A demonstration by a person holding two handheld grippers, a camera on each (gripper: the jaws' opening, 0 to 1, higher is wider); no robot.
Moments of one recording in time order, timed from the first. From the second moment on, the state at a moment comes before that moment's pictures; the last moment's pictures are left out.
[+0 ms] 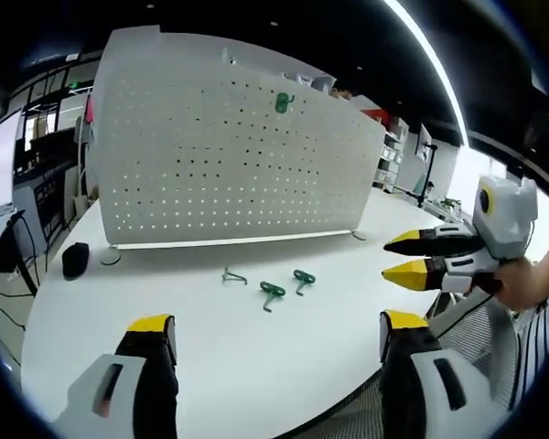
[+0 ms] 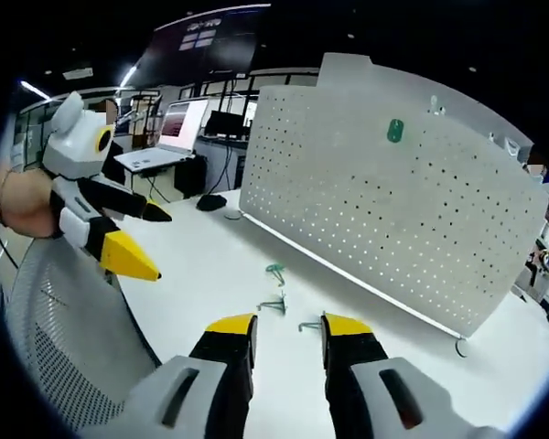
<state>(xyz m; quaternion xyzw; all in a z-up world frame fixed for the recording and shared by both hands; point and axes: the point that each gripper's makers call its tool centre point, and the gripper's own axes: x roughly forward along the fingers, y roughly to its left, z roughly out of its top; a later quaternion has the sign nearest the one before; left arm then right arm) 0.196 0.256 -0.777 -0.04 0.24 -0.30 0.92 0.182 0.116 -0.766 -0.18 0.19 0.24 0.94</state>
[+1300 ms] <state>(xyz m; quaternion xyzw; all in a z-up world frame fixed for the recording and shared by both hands) 0.209 0.225 -0.808 0.02 0.29 -0.37 0.88 0.154 0.122 -0.810 -0.15 0.26 0.28 0.91</state>
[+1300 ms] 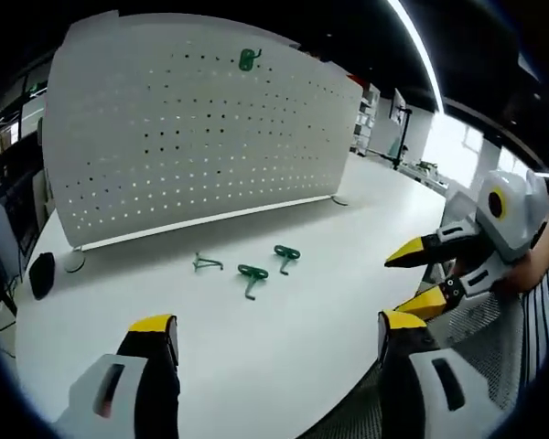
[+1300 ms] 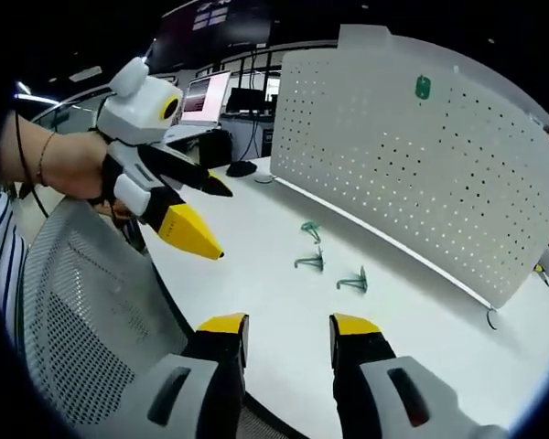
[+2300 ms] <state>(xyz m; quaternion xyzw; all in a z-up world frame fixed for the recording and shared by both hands) 0.218 0.220 -0.814 0.05 0.30 -0.40 0.87 0.160 0.112 -0.818 -0.16 0.28 0.26 0.91</state>
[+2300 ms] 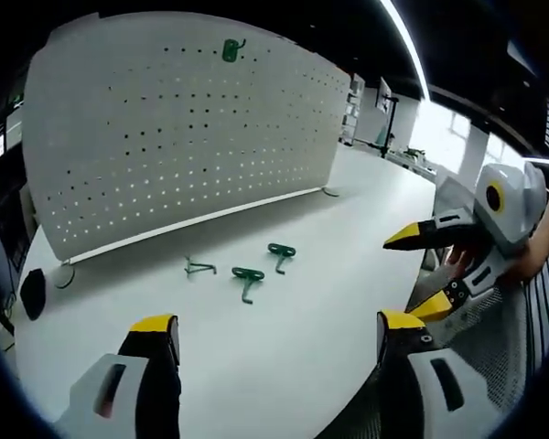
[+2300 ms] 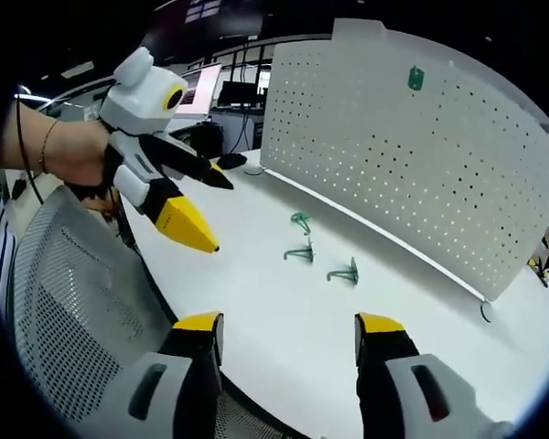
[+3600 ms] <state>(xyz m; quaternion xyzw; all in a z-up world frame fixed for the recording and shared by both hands) 0.254 0.179 -0.836 0.11 0.30 -0.49 0.81 0.161 0.106 -0.819 -0.13 0.29 0.24 0.92</state>
